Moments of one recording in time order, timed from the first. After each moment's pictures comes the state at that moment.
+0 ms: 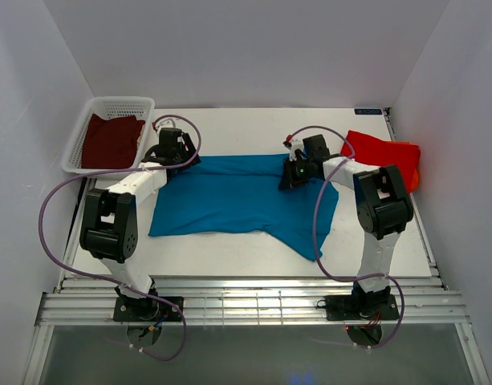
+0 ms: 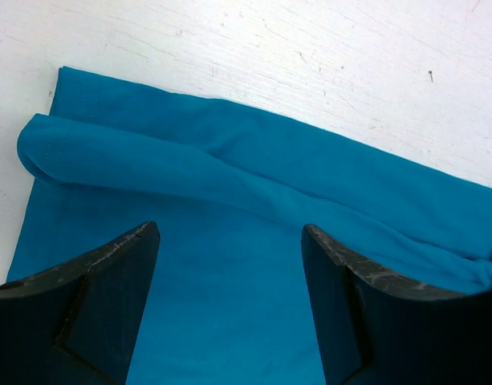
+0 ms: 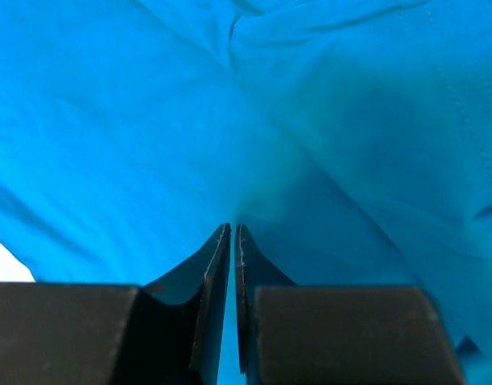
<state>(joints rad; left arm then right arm) -0.21 1.73 1.16 -0.12 -0.18 -0.51 0.32 1.97 1.24 -0.22 -0.53 0.04</state>
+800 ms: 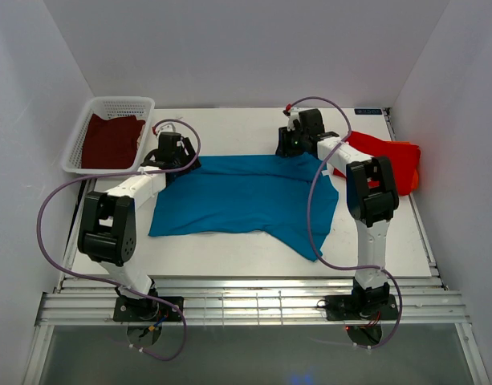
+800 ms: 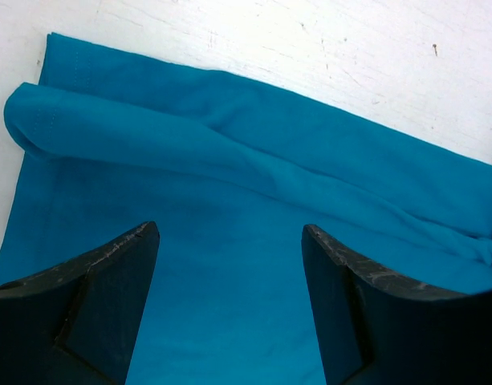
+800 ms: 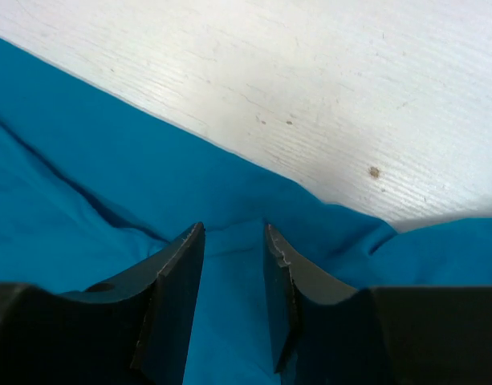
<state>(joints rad) -0.21 1.70 1.11 -0.10 -0.15 -0.51 0.32 2.14 1.62 -0.19 -0.32 0.05</state>
